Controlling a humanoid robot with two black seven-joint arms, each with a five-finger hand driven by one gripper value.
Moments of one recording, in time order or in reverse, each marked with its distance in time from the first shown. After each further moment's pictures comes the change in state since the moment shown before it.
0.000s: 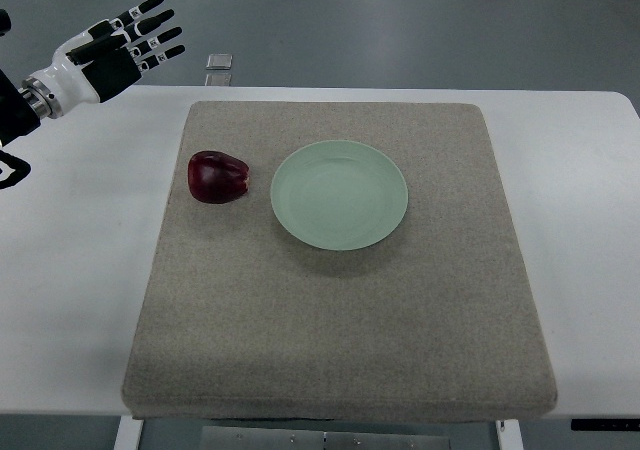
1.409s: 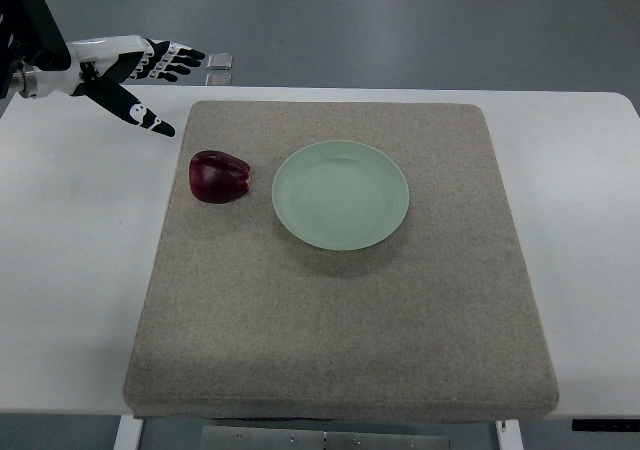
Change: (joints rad) left arm -0.078 0.179 -0.063 -0.278 1.381 0.000 -0.277; right arm 0.000 0.000 0.000 0.000 0.000 0.000 0.000
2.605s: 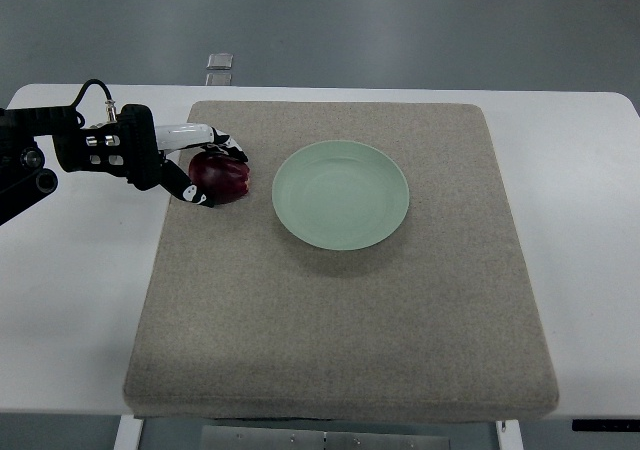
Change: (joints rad) left arm 0.095 -0.103 0.114 -0.114 0.341 0.313 0.000; right arm 0.000 0.000 0.000 0.000 0.000 0.000 0.000
